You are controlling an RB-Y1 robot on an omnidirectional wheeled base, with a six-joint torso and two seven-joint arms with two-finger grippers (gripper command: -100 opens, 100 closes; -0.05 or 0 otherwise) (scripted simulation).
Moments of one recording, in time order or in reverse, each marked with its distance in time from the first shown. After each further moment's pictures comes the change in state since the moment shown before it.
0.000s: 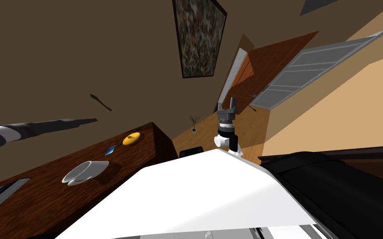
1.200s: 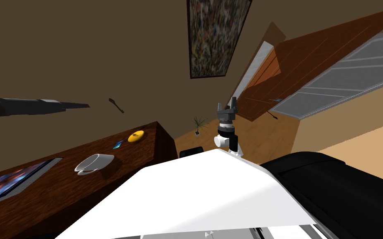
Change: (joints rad) left arm -0.014 0.201 0.093 0.225 -0.014 -0.217 0.149; right arm 0.000 0.000 0.000 0.000 0.000 0.000 0.000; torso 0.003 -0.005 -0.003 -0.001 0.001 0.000
